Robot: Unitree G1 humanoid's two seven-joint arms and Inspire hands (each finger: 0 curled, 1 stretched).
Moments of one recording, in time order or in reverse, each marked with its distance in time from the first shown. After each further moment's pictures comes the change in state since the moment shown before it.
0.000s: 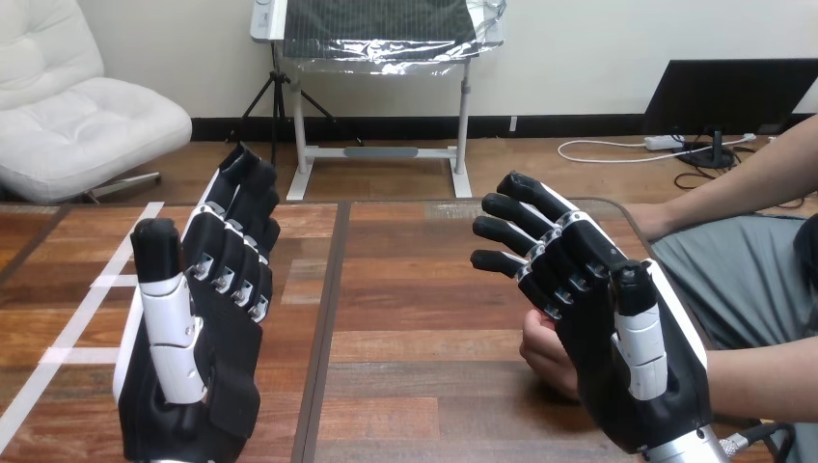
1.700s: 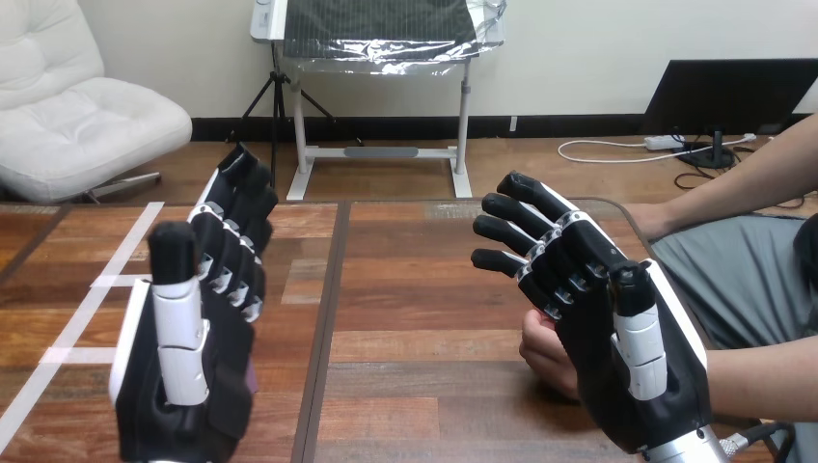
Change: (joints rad) left arm -0.001 0.004 0.020 0.012 0.095 -0.028 0.005; right arm 0.000 0.001 0.000 0.000 0.000 0.000 0.001
